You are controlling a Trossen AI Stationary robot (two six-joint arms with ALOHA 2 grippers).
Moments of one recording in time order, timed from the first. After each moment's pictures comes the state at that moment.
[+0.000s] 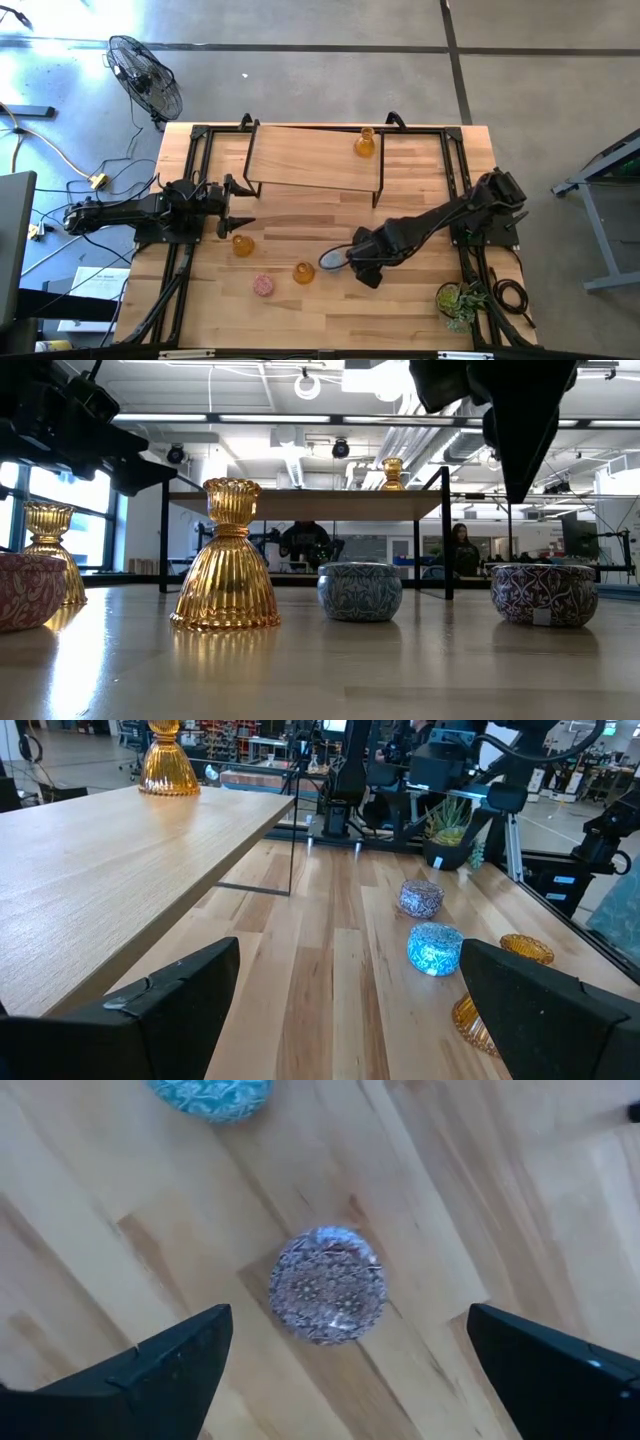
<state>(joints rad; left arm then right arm) 0.12 0.10 0.03 0.02 0.11 -0.08 0.38 1.77 1.41 -1.12 0.06 0.93</state>
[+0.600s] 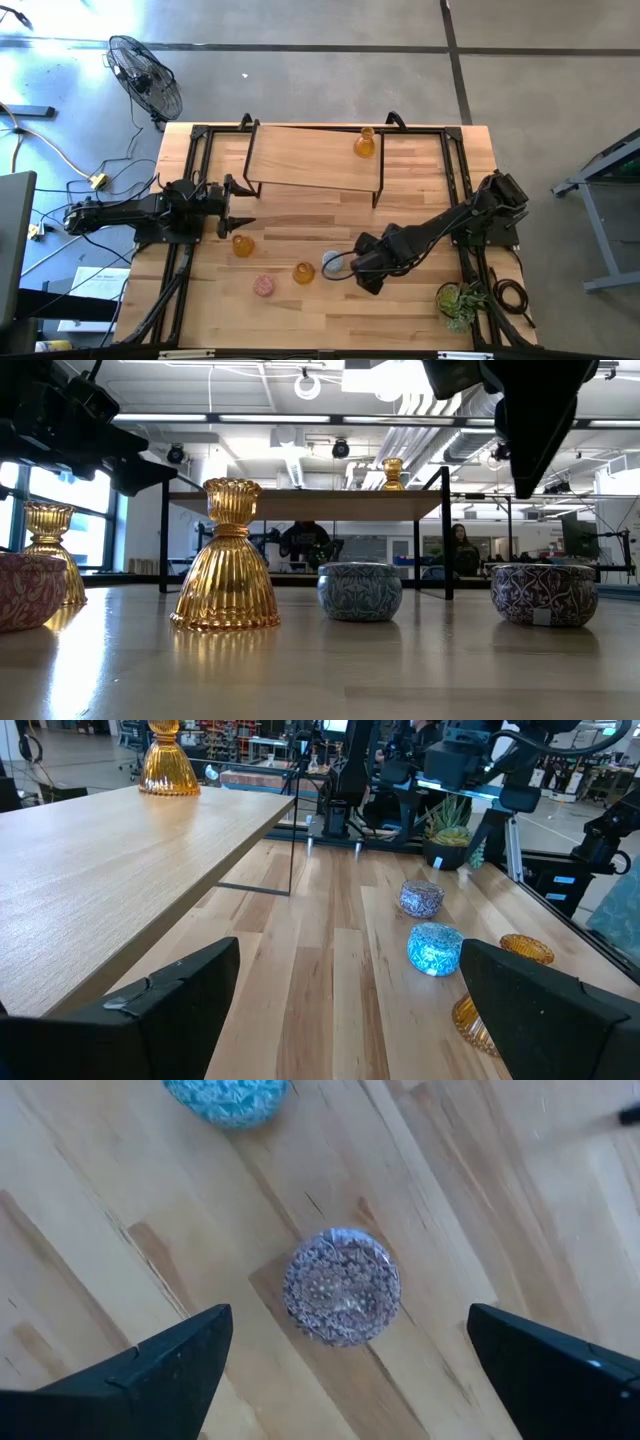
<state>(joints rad) 0.12 0.10 0.03 0.02 0.11 -0.08 0.44 1.77 1.41 -1.12 0.13 1.01</state>
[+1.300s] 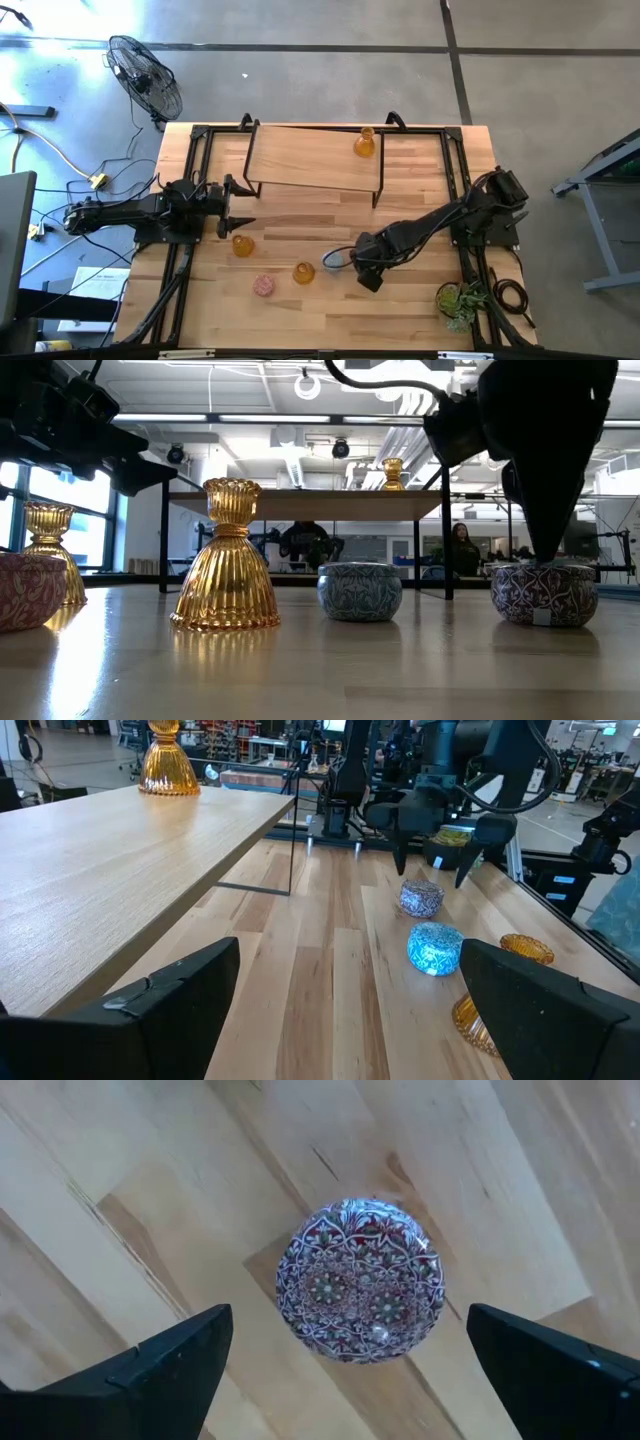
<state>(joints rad) 0.12 0.10 0.03 0.02 0.11 -0.08 0.37 1.75 1.19 -0.86 -0.06 0.98</state>
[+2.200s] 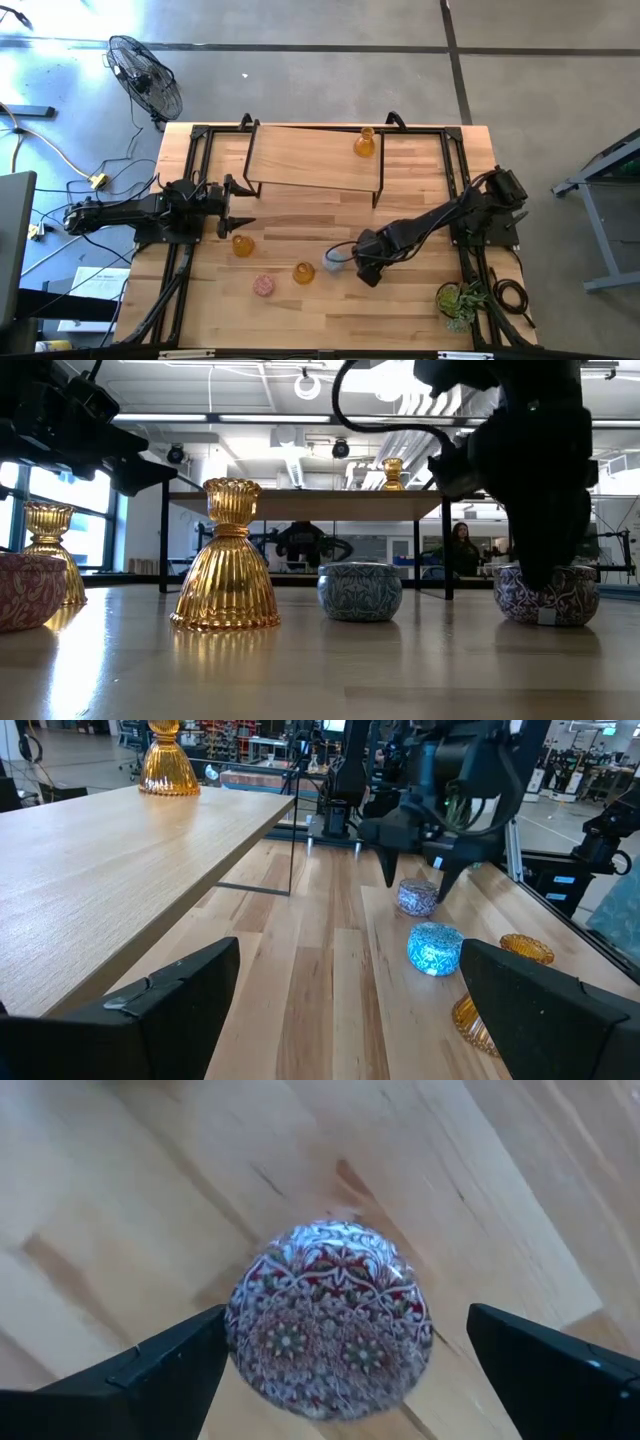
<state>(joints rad) 0.12 0.10 0.03 0.02 0.11 -0.08 0.34 1.75 1.07 -0.74 -0.06 1.05</state>
